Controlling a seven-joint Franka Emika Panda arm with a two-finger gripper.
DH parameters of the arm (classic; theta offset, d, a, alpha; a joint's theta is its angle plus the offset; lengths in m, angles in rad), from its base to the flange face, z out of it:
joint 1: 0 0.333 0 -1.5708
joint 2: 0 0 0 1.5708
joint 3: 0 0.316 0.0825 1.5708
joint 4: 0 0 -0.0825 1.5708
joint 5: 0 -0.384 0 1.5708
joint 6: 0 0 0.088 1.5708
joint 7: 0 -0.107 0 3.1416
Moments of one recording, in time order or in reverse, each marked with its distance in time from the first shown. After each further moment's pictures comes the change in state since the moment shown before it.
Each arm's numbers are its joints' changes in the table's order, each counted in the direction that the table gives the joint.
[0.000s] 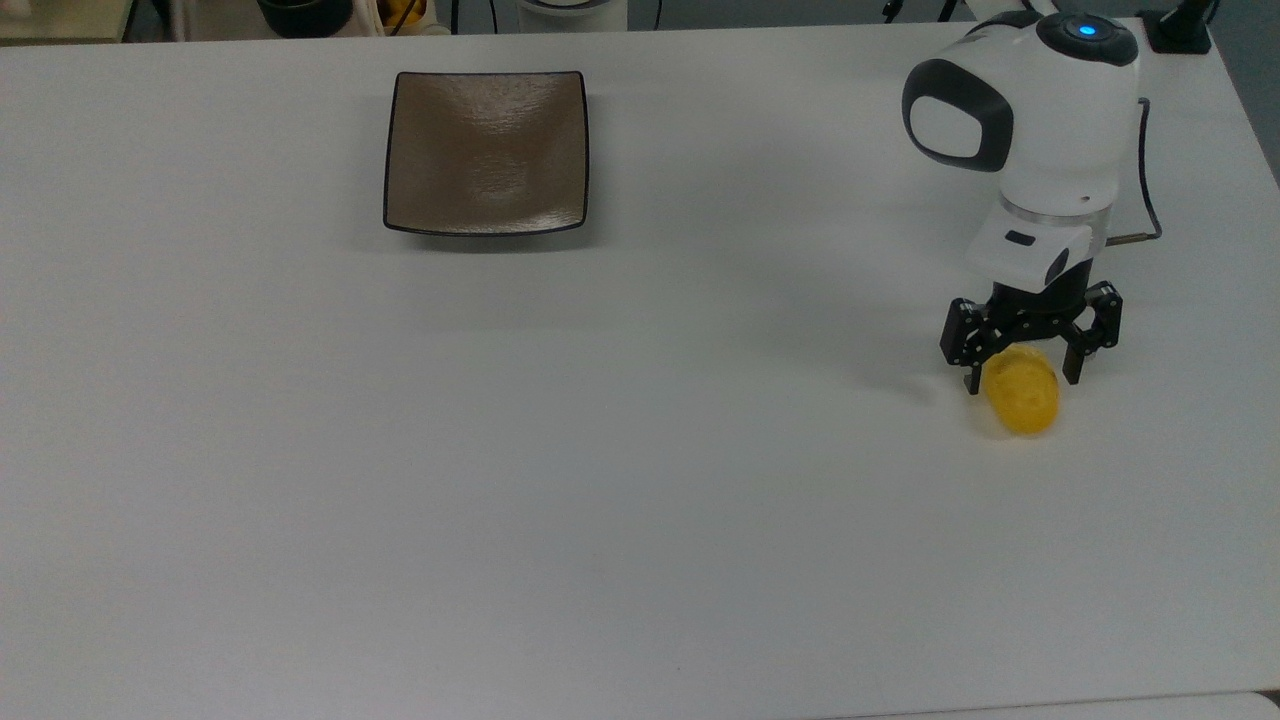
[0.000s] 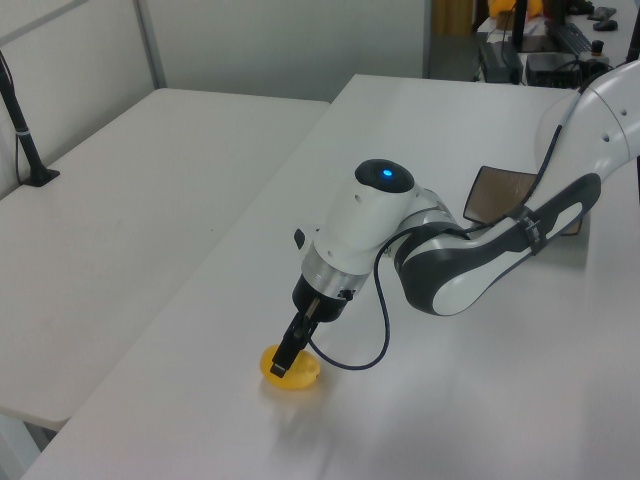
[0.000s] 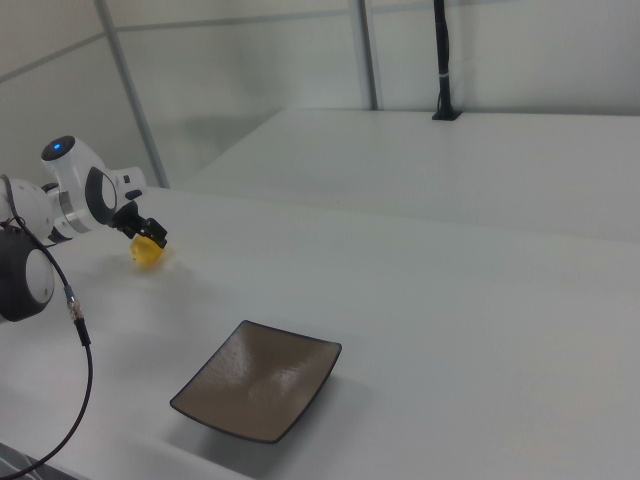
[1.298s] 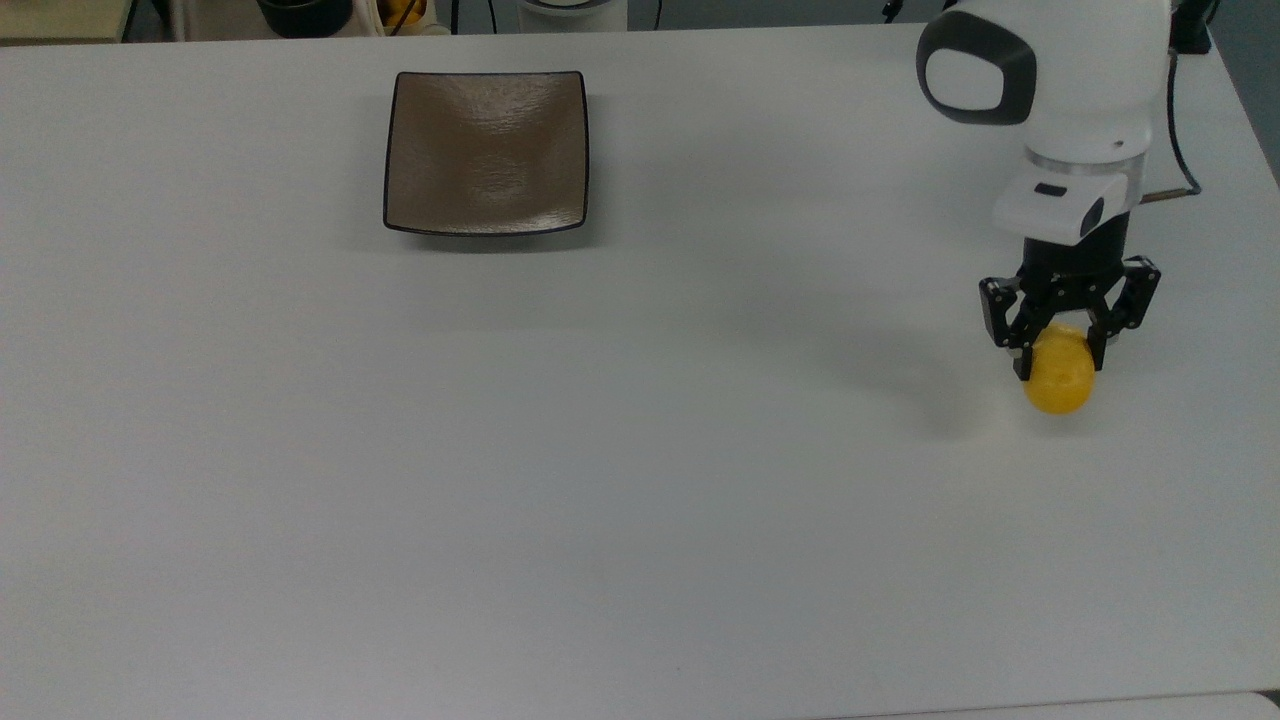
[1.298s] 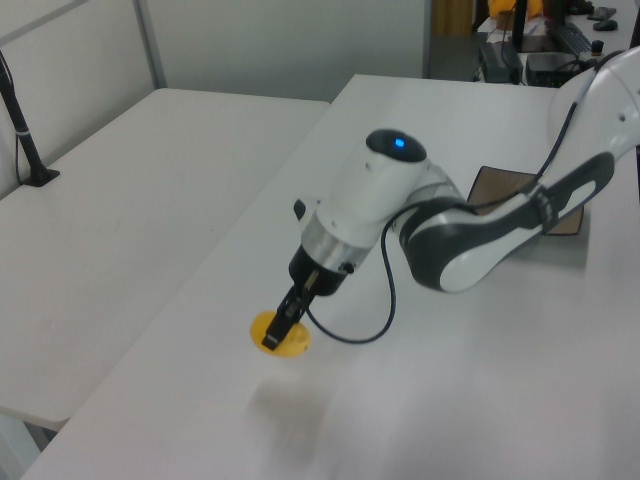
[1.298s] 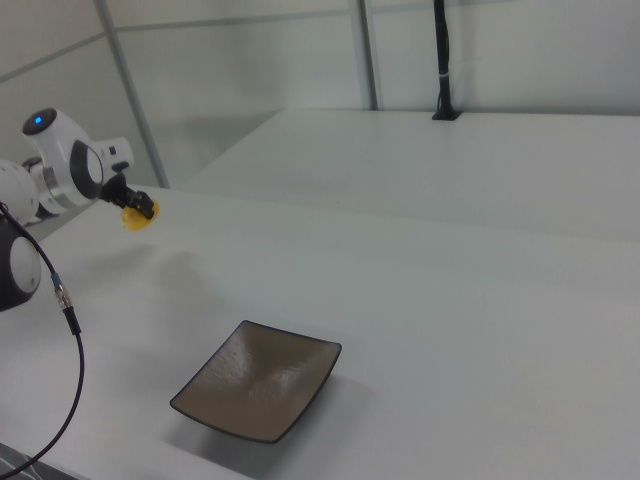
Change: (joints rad) arm 0.004 -0.087 -0.001 -0.015 0.021 -0.009 -0.007
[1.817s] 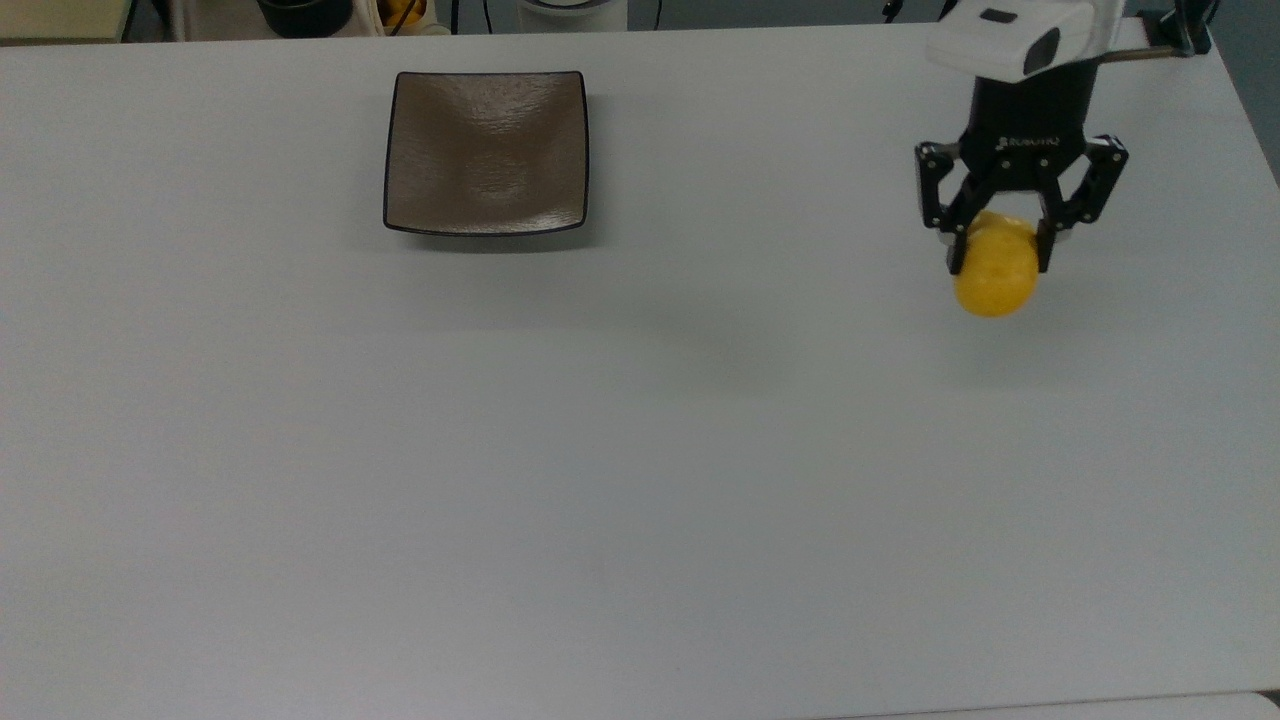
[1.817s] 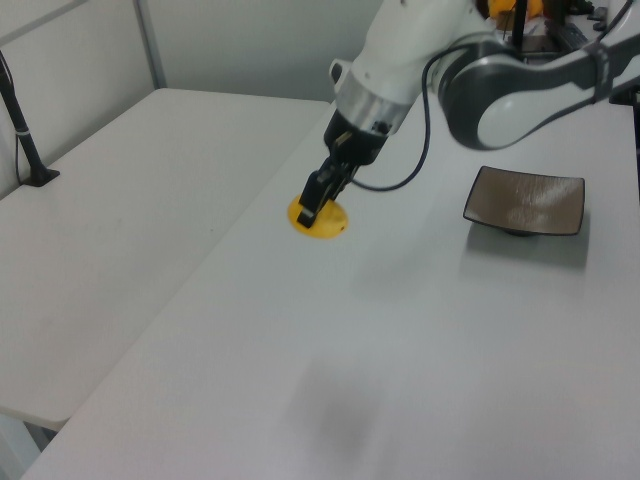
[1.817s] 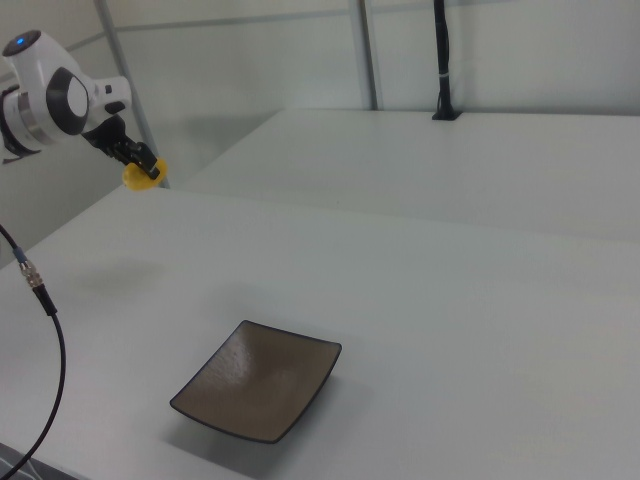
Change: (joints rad) arm -0.076 -0.345 -0.006 -0.175 -0.008 0.243 -0.007
